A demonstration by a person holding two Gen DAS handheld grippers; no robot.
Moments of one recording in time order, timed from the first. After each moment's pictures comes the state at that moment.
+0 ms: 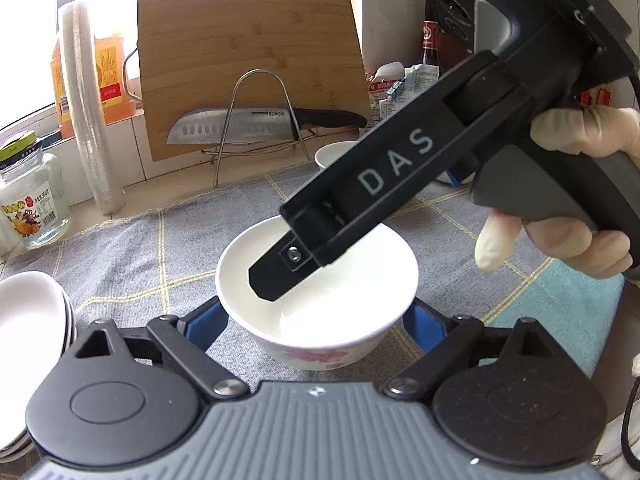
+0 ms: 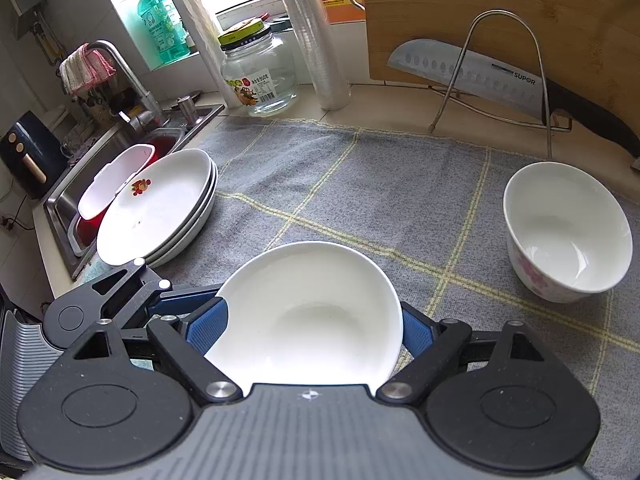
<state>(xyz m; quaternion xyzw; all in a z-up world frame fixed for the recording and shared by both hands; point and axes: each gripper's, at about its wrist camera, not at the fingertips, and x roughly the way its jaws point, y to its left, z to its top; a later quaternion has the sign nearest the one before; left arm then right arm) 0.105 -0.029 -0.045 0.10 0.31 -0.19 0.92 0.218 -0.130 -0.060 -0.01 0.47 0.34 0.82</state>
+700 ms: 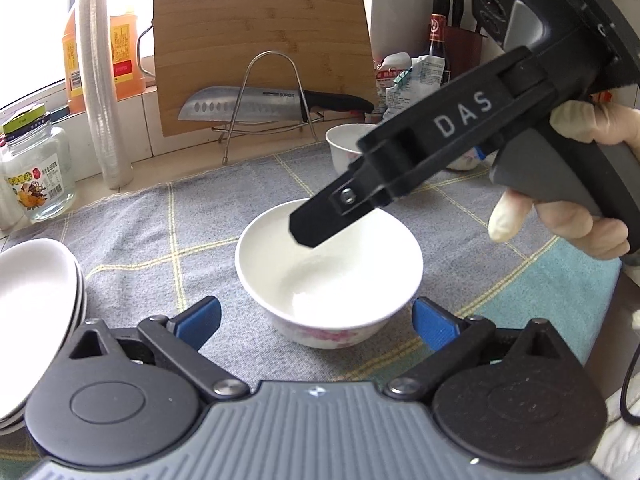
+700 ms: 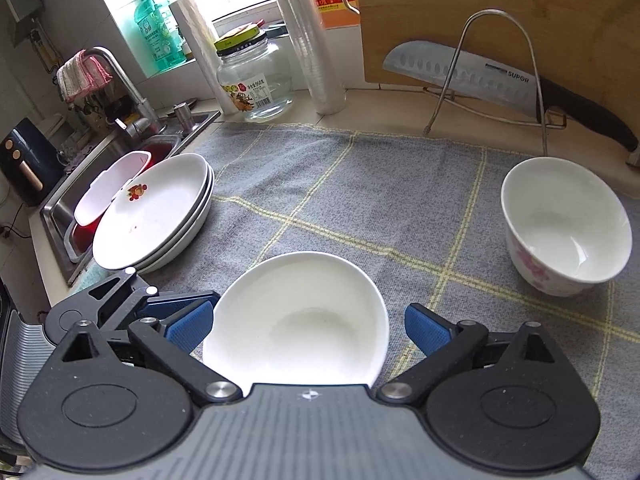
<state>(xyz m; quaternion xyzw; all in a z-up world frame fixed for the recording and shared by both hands) 0.091 -0.012 -0.045 0.09 0.33 -0.19 0.92 0.209 -0.133 -0.060 -0.01 0.45 0.33 0.83</state>
